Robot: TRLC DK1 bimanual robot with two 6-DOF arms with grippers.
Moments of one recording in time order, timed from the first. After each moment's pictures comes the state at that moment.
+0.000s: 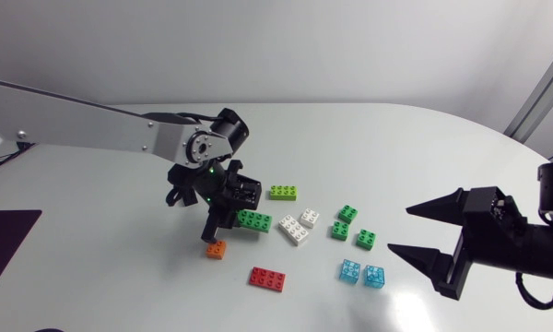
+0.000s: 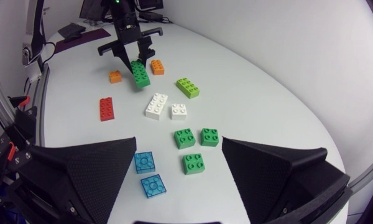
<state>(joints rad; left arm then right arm) -0.53 1.91 1.25 -0.62 0.07 1.29 -0.12 0.84 0.46 -0.36 -0.73 -0.80</state>
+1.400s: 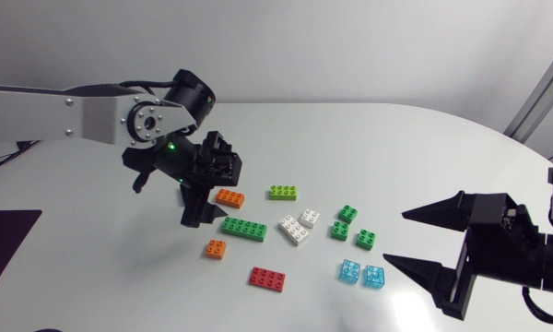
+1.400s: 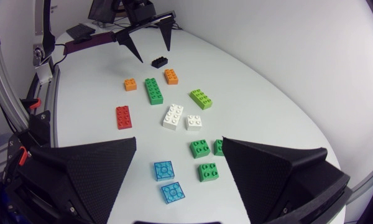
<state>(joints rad) -0.46 1.66 1.19 -0.62 0.15 1.29 0.01 0.66 0.47 -0.47 -0.68 -0.71</state>
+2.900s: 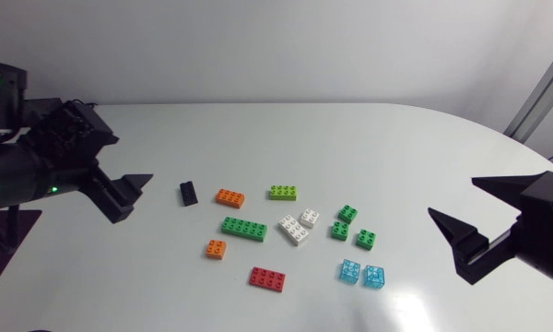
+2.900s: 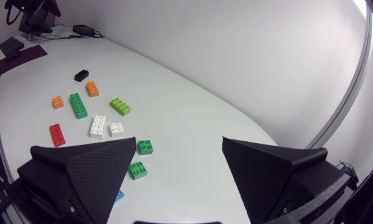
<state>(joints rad) -0.26 0.92 0.78 -0.43 -0.04 0.64 0.03 0.40 0.47 -0.39 -0.23 -0.48</state>
